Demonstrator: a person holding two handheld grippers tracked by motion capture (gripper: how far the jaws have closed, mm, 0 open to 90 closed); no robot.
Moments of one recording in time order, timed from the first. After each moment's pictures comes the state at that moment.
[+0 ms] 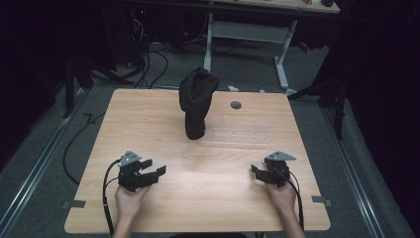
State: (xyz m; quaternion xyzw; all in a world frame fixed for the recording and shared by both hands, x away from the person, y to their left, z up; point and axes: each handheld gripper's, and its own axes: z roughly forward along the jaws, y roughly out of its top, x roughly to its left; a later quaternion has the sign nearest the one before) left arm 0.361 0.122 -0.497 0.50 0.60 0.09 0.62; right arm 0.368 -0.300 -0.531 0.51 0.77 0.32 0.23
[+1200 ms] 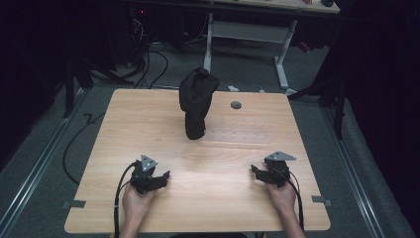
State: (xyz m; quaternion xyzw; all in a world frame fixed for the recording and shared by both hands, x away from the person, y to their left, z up) left arm 0.372 0.097 -0.547 0.58 0.58 0.20 0.54; right arm 0.368 -0.300 -0.531 0.51 0.77 0.32 0.23
